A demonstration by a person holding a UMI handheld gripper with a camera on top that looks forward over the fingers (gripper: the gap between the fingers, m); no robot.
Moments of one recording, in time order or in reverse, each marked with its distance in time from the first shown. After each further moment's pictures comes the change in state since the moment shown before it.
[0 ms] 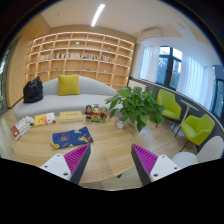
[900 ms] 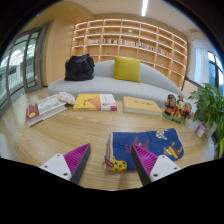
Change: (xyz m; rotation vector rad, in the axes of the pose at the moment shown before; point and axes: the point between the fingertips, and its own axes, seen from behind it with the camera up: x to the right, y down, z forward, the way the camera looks) arm -0.353 0.072 0.190 -0.062 -0.508 -0.206
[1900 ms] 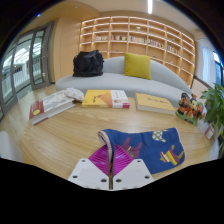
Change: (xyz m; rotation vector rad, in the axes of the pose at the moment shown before) arm -0.034 0.006 0.026 -0.033 -0.096 -0.021
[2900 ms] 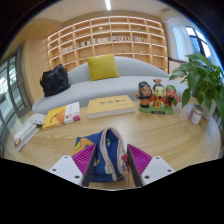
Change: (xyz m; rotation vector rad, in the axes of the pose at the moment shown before) arm 0.168 -0.012 0.003 0.030 0.125 0.293
